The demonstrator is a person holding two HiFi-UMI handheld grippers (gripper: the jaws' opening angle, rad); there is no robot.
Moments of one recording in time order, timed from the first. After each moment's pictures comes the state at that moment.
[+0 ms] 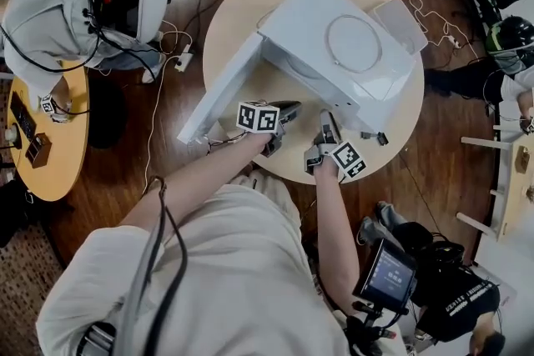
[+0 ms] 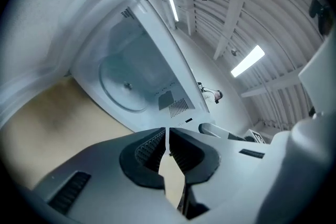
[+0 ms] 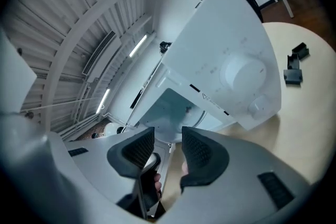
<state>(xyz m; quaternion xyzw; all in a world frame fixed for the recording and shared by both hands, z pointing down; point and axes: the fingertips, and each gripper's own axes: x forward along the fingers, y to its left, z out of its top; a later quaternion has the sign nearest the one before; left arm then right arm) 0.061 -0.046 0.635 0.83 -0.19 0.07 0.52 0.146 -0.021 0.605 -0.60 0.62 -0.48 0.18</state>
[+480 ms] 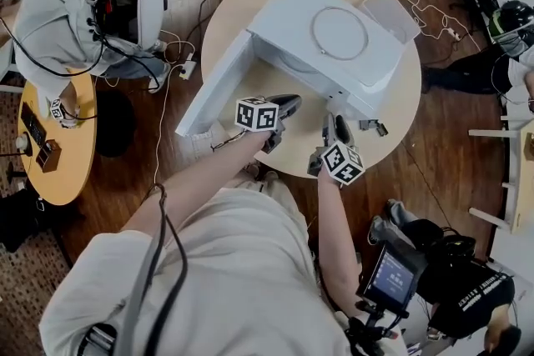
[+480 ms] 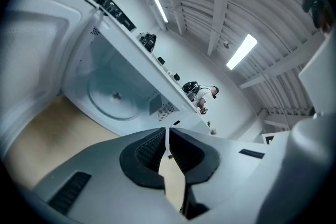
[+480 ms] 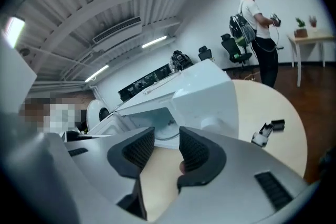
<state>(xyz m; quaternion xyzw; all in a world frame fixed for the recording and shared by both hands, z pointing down) 0.076 -0.033 0.593 0.86 -0.20 0.08 0.46 0.181 0.025 0.576 -0.69 0.64 -0.33 0.03</state>
